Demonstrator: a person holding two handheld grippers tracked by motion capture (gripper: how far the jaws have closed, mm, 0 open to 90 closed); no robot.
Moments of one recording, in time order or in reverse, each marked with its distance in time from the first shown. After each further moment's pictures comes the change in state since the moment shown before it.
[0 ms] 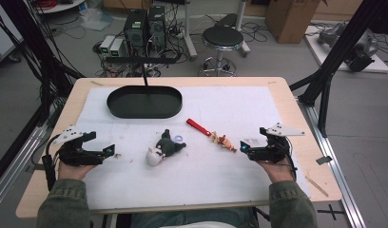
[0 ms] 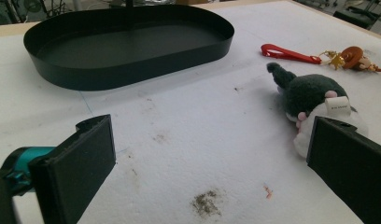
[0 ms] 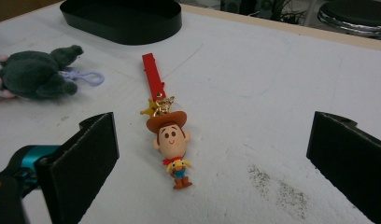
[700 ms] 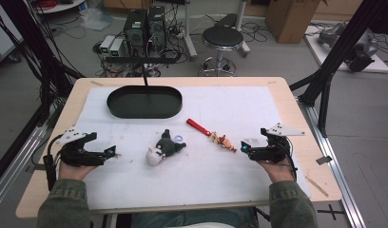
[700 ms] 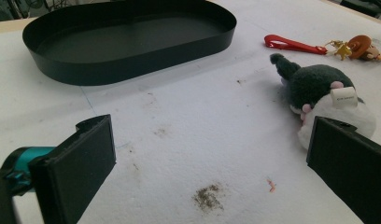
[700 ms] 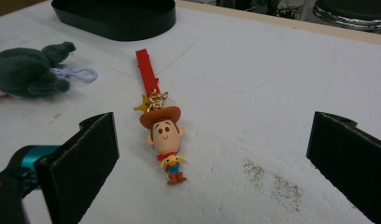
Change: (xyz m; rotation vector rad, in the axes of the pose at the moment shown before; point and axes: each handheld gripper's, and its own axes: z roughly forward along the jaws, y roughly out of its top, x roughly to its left) left arm -0.002 -0.001 0.002 0.029 0.012 0.022; right arm -0.002 -0.002 0.001 0.018 -0.015 0.009
